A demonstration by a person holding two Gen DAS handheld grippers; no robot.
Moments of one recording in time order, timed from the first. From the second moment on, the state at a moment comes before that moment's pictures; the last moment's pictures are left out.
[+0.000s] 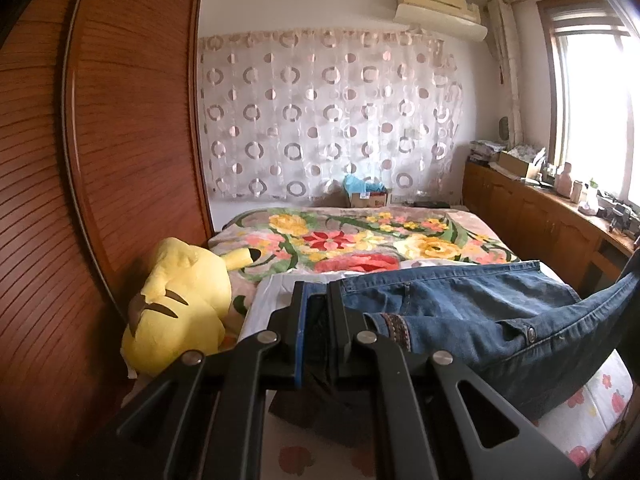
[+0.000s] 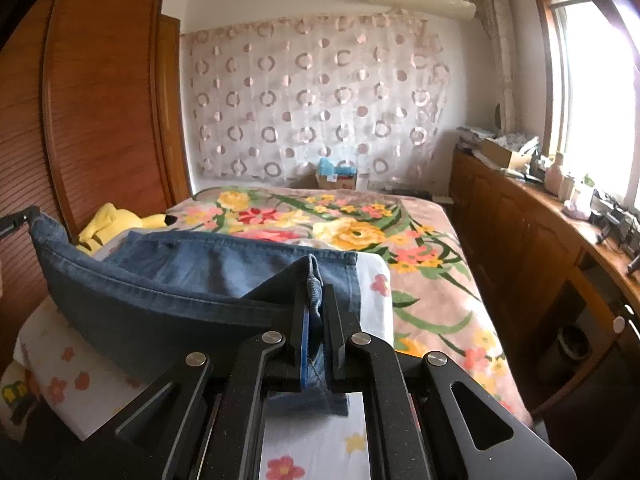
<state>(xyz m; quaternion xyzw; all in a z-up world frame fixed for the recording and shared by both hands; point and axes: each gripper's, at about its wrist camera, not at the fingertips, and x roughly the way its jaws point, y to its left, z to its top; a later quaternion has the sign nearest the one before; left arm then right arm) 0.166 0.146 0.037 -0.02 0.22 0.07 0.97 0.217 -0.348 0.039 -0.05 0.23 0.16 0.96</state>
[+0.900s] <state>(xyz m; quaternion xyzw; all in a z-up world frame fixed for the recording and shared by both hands) 0.301 0.152 0.031 0.00 0.24 0.08 0.97 0.336 -0.327 0.037 -0.06 0.24 0.15 0.96</state>
